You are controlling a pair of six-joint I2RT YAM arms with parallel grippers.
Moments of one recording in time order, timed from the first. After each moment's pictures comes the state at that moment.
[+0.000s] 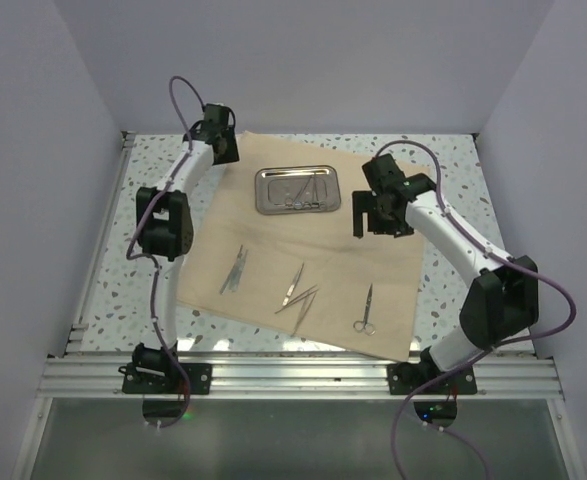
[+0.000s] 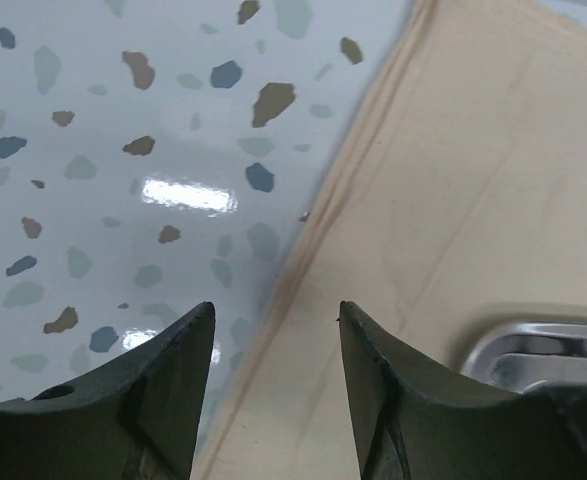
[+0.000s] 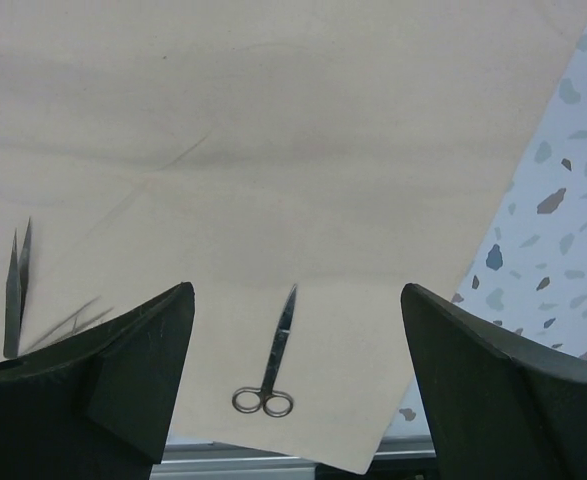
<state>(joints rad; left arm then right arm) -0.18 2.44 2.22 -0.60 -0.20 -0.31 0.42 1.56 1.35 -0.96 0.22 0.38</state>
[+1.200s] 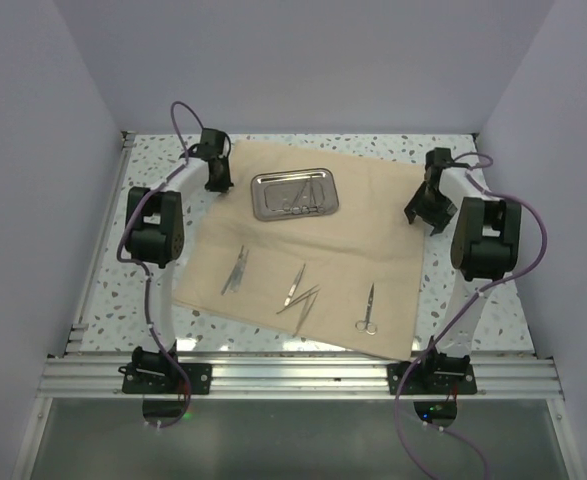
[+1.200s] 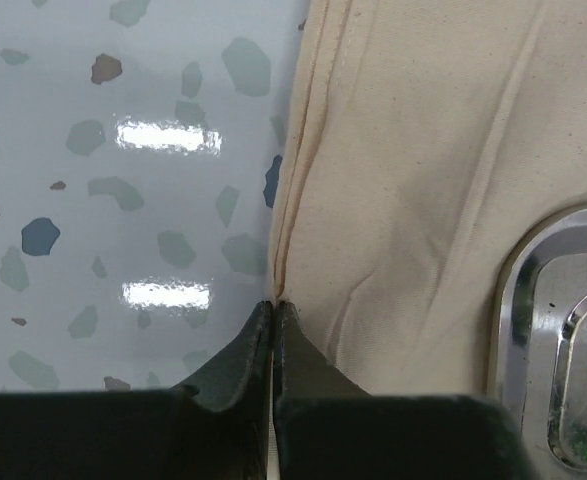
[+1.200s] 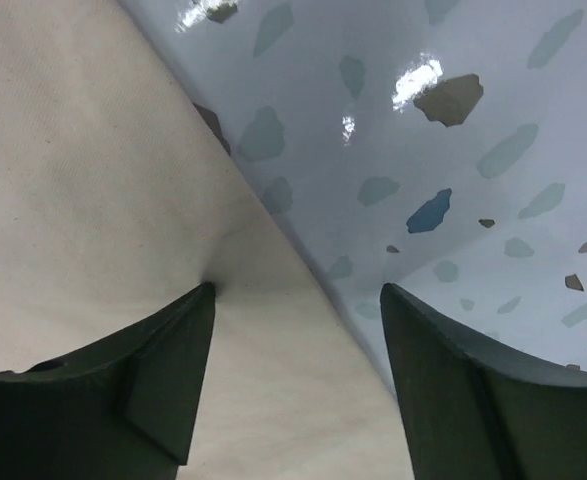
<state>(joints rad) -0.16 2.30 1.83 -0.50 -0.09 -0.26 -0.07 2.07 1.52 -0.80 0.21 0.59</state>
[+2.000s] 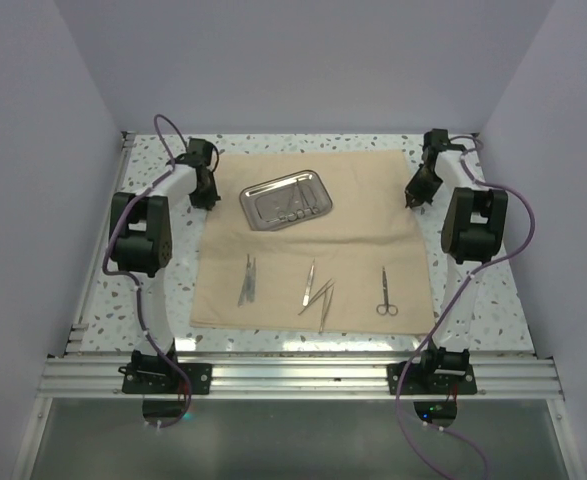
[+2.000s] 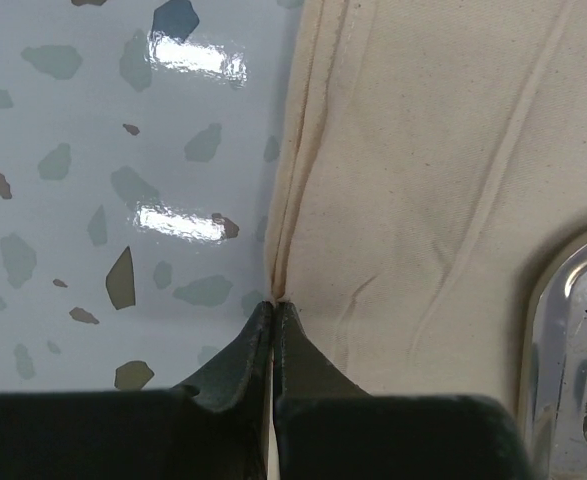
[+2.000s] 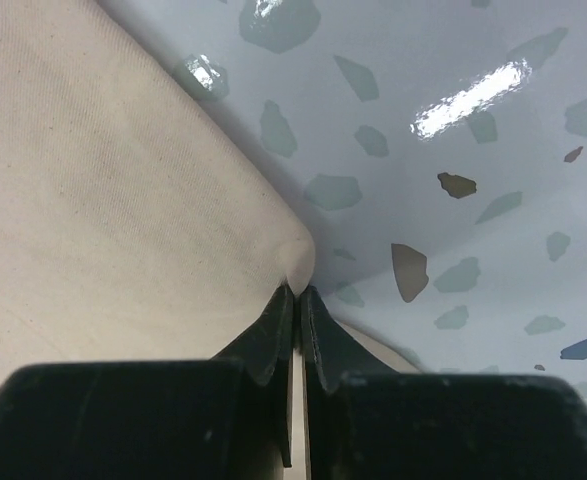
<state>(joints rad) -0.11 2.14 1.61 -0.58 -0.15 -0.34 -0.07 2.31 1.91 -0.88 0.05 0.57</state>
